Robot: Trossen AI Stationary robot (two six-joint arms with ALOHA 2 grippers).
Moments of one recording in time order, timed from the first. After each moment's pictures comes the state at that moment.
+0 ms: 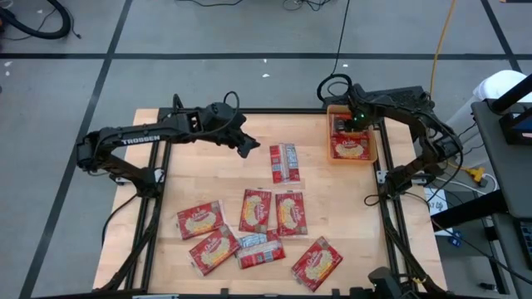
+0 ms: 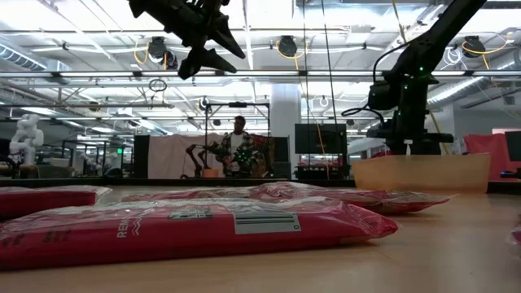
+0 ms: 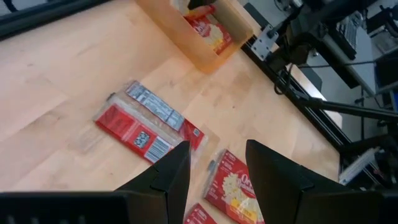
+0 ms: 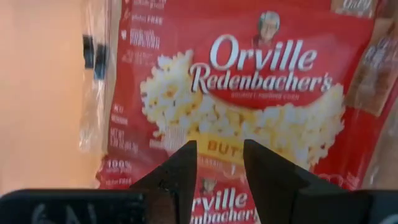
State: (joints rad) left arm 0.32 1.38 1.15 -0.38 0.17 -0.57; right arm -1.09 1.51 0.87 -0.72 0.01 0.43
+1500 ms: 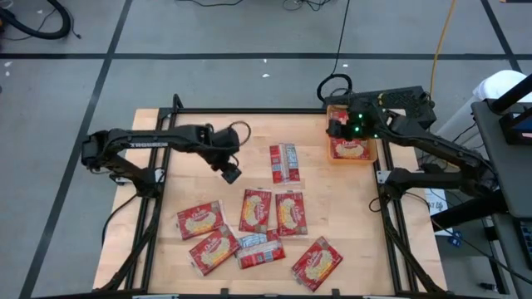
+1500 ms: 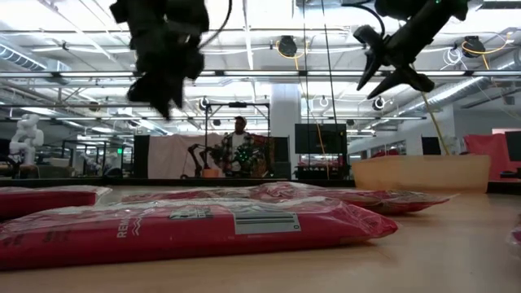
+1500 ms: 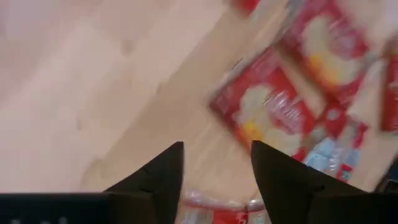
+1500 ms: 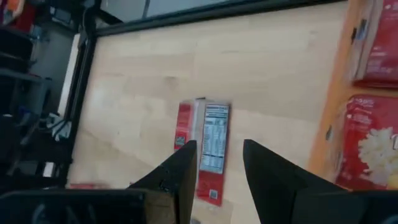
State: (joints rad) left arm 0.22 1.44 1.08 -0.87 0.24 -0.57; right arm -0.59 0.98 0.87 -0.66 -0.06 0.93
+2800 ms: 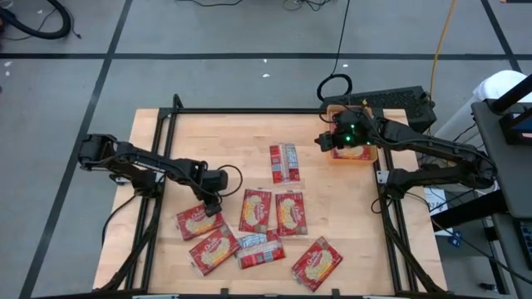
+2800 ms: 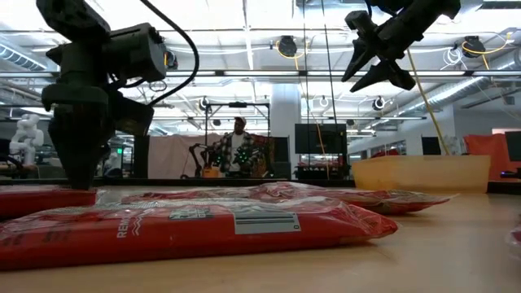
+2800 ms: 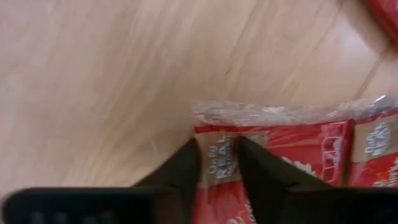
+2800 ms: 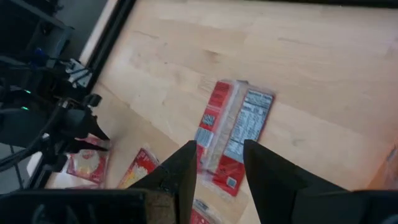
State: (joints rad) left arm -0.04 1.44 0.61 -0.50 0.25 -0.54; right arm -0.42 1.03 0.87 -0.55 -0.05 0.80
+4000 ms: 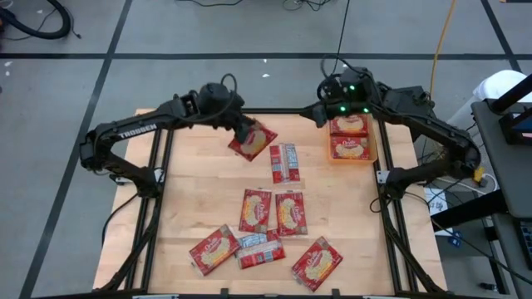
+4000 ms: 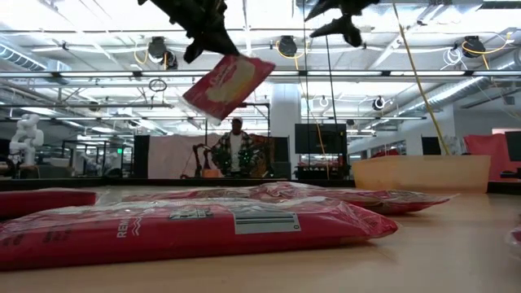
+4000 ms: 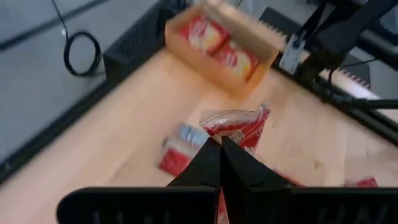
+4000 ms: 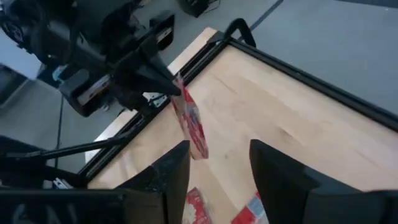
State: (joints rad) left arm 0.42 1.41 1.34 -0.52 0.13 -0.26; right arm -0.51 1.28 1.39 -0.62 -0.29 0.50
